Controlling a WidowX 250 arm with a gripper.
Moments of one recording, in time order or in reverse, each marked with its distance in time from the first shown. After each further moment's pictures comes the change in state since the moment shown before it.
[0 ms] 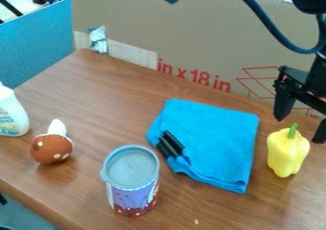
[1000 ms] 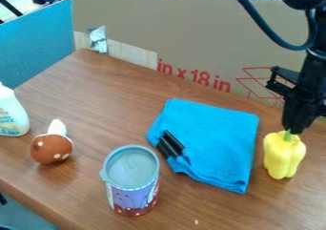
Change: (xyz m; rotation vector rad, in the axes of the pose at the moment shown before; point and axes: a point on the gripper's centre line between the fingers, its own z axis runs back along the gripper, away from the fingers) arm -0.007 0.006 0.001 -0.045 0.035 0.005
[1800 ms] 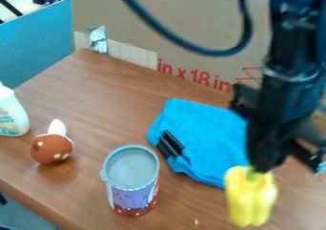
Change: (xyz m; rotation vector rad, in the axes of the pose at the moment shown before) arm -0.116 -0.008 0.032 -0.044 -0.030 -0.170
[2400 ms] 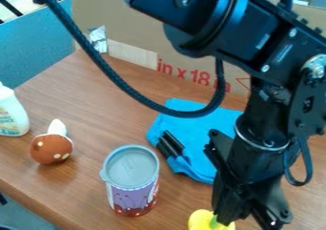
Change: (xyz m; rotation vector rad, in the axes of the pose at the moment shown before) arm -0.040 -0.013 -0.034 0.064 0.083 -0.106
